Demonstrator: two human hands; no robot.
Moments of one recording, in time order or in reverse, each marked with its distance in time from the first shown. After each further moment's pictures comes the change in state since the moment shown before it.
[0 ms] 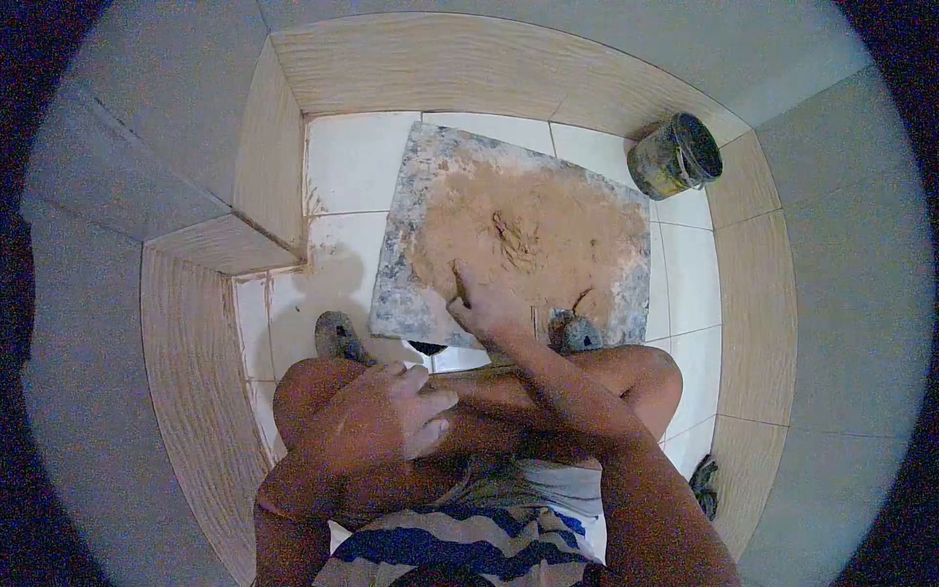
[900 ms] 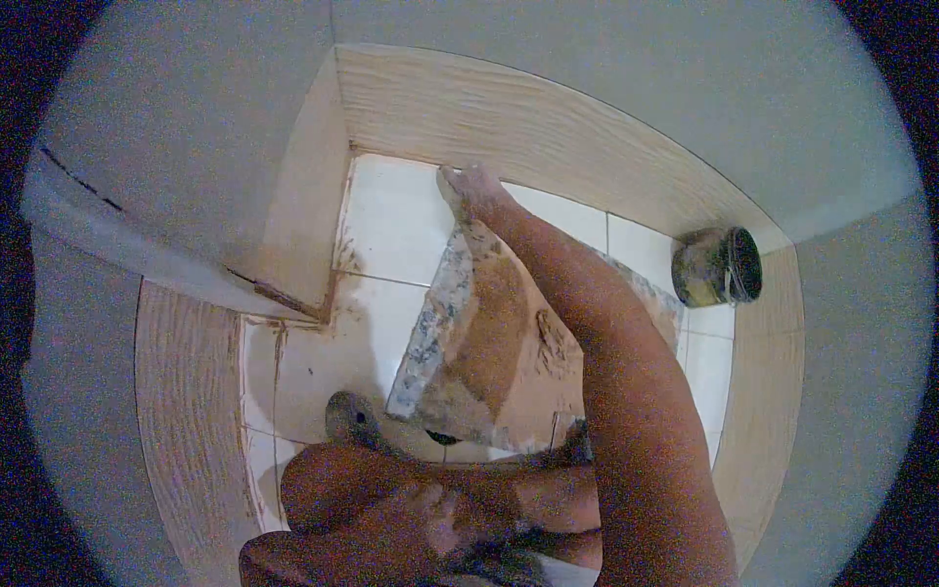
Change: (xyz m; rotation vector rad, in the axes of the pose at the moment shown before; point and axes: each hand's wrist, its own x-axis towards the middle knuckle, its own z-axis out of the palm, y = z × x) left_hand 0.002 -0.010 -0.013 -0.004 -0.044 0.078; right_hand 0.331 -0.073 -0.112 -1.068 0.233 -0.607
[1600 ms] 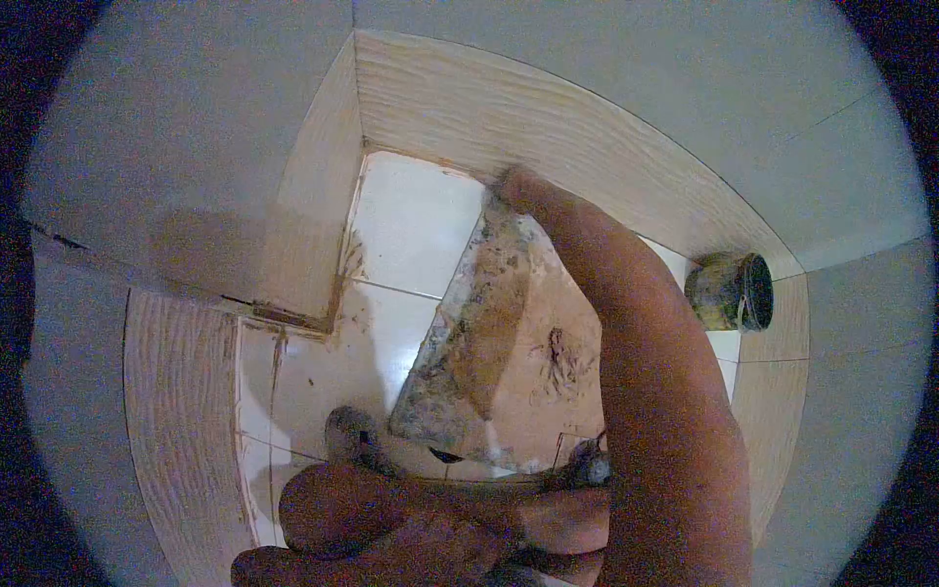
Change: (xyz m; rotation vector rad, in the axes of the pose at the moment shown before) left_hand 0.003 0.001 -0.016 -0.121 -0.004 -0.111; right_hand 0.054 0.084 0.148 0.379 -0.371 -0.030
